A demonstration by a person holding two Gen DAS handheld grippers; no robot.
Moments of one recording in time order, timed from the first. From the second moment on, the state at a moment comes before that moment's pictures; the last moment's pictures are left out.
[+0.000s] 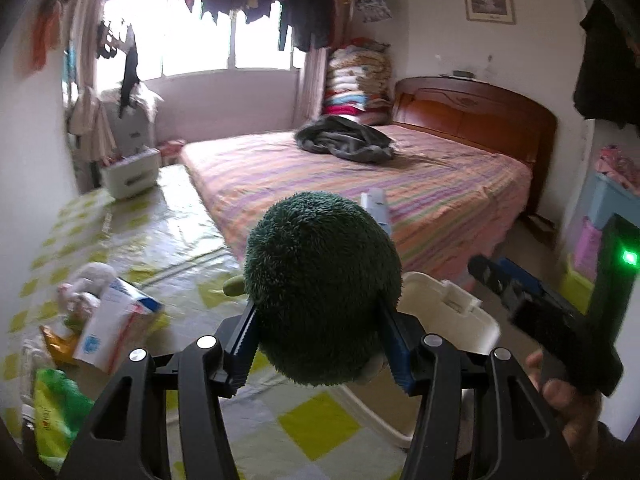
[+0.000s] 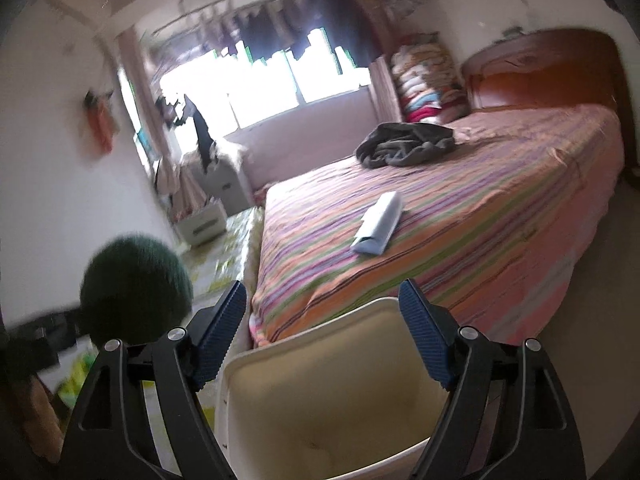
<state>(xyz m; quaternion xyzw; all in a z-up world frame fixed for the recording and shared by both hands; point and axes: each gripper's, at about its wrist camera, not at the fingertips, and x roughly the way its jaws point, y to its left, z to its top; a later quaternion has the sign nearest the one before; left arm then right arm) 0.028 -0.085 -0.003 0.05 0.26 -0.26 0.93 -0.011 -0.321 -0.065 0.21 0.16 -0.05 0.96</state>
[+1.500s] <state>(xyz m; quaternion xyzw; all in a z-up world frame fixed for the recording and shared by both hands) 0.041 -0.004 0.011 0.02 0.26 -0.16 0.95 0.012 -0.262 -0.058 0.20 0.17 0.01 0.97</state>
